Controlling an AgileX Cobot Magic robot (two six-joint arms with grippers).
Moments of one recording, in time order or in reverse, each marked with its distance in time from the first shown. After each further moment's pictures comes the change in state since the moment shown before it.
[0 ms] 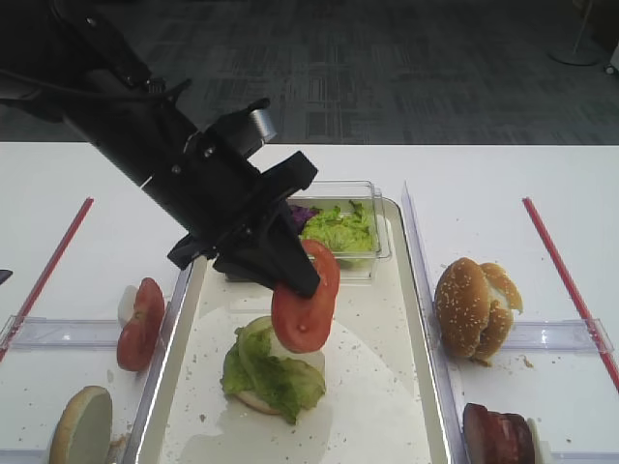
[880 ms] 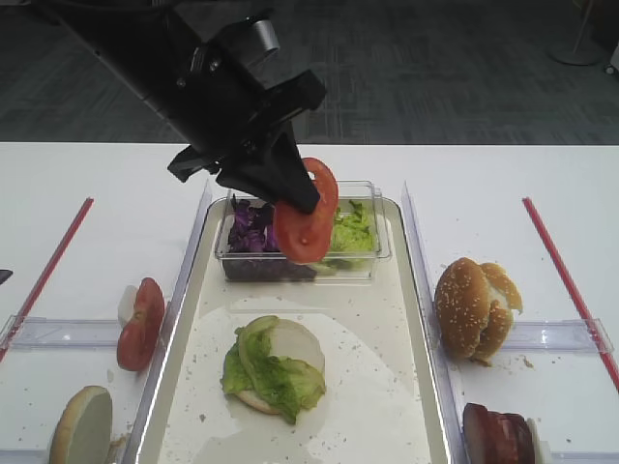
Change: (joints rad) left arm 0.000 0.000 -0.236 0.170 0.012 -0.117; right arm 0.000 0.000 0.000 0.000 0.000 0.000
